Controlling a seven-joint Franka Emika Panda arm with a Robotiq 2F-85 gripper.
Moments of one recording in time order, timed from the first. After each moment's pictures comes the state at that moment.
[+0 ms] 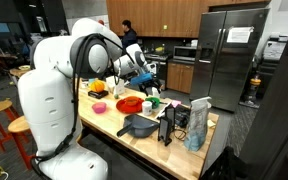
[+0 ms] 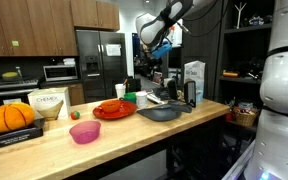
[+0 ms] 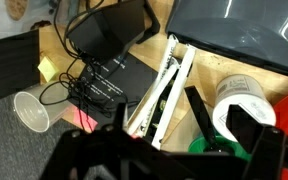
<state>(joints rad) 0.01 0.04 0.07 -1.97 -0.44 2.08 0.17</state>
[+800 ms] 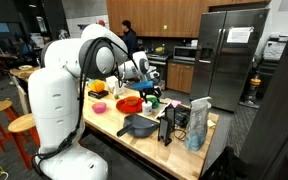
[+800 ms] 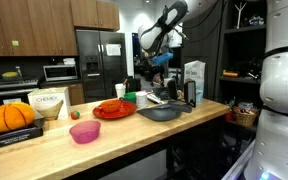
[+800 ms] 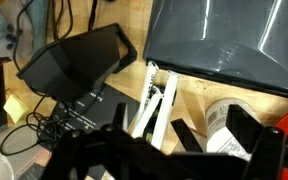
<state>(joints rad) 0.01 0.11 0.03 -1.98 -0.32 2.07 0.17</state>
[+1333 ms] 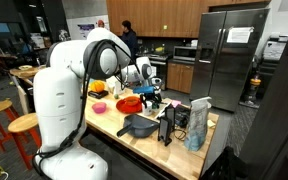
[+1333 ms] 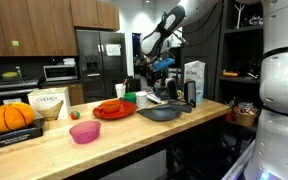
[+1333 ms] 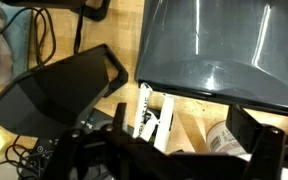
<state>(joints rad) 0.01 0.15 0.01 -2.00 -0.26 2.06 0.17</state>
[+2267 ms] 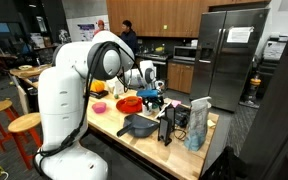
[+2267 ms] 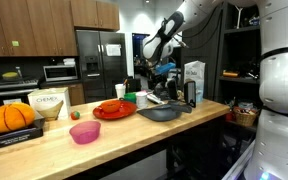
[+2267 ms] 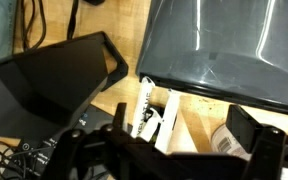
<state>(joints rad) 0.00 0.19 -0.02 -2.01 -0.23 2.15 0.08</state>
